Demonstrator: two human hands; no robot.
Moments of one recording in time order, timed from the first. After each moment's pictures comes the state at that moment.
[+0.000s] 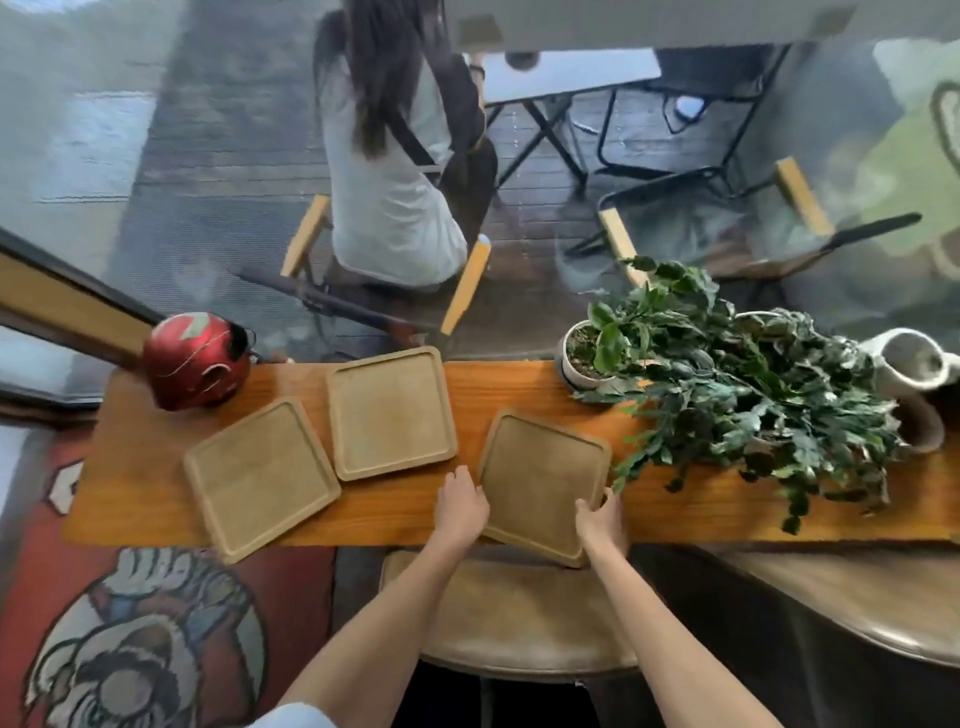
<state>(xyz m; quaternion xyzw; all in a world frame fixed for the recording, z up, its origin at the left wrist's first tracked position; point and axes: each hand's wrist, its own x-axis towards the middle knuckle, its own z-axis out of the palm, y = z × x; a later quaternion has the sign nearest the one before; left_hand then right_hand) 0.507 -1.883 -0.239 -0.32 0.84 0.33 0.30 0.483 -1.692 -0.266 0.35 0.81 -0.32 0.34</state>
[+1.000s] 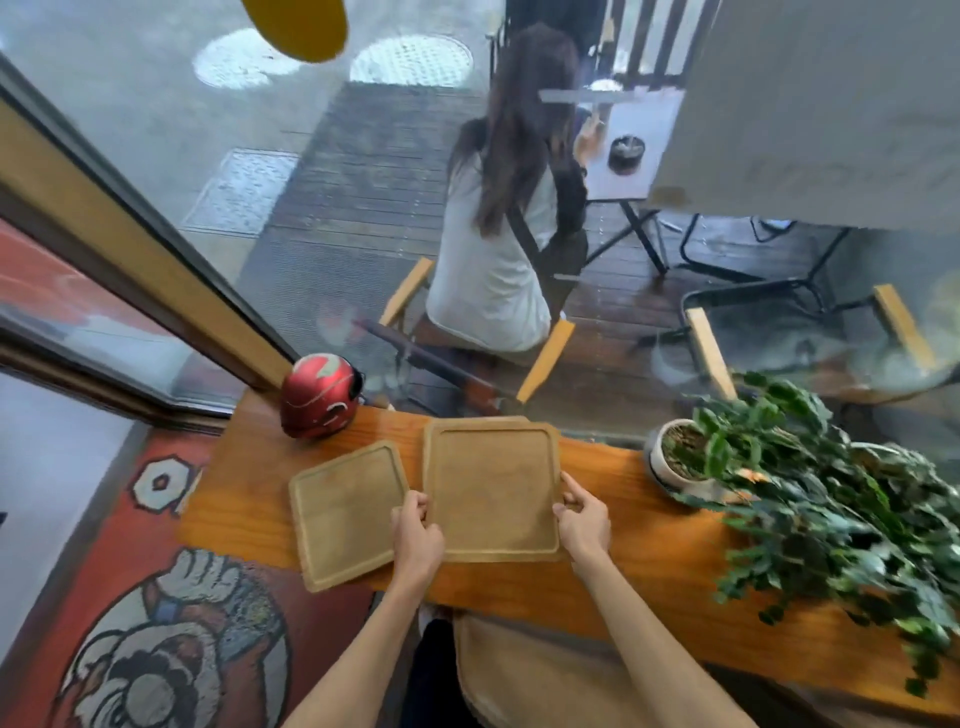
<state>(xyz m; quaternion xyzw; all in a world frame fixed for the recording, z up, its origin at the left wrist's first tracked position) 0.539 -2.040 -0.181 -0.48 0.76 0.43 0.08 0.432 -1.857 -0.194 0.20 0.81 -0.48 0.28</state>
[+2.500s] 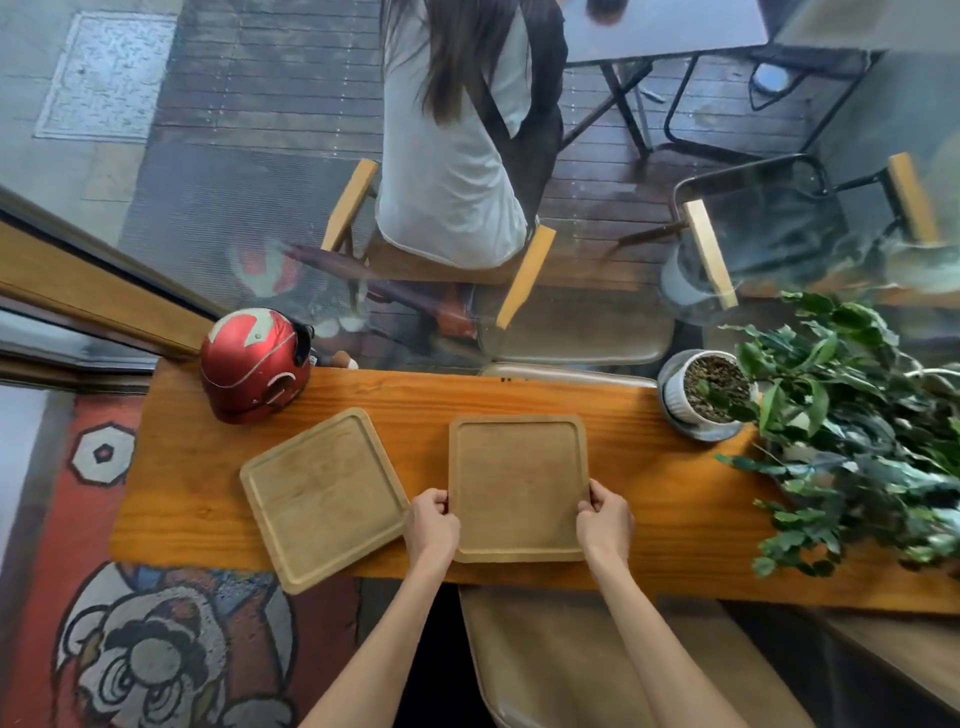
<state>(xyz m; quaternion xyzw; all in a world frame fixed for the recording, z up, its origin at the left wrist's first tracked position) 0.525 -2.036 -0.266 -0.51 0.72 0.41 0.22 0.461 -1.843 -0.269 0.31 0.83 -0.36 0.29</state>
